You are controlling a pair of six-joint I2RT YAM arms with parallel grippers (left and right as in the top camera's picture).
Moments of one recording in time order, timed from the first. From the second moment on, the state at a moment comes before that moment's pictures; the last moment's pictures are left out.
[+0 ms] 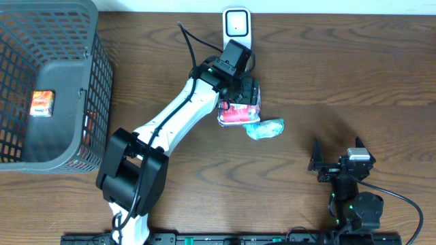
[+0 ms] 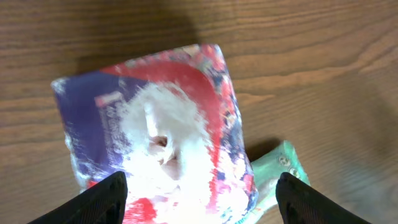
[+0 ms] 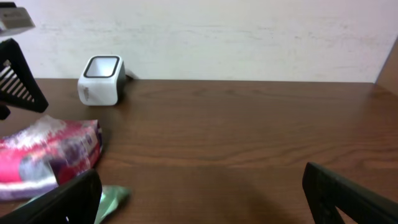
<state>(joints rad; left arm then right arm) -0.57 1.97 1.59 -0.68 0.16 -0.43 0.00 0.01 0.01 -0.07 -0.02 -0.01</state>
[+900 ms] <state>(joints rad) 0.28 1.35 1.62 -0.67 -0.13 -0.34 0.00 0.01 0.01 -0.07 -0.02 -0.01</state>
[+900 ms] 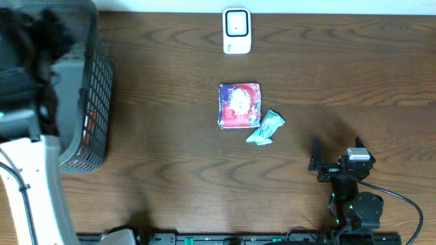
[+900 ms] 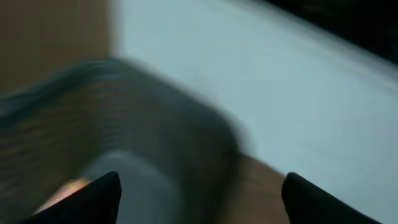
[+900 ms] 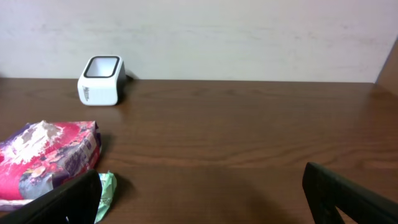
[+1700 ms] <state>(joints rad) 0.50 1.75 1.61 -1.05 -0.13 -0.19 0.00 0.01 0.01 -0.07 -0.02 -0.01</state>
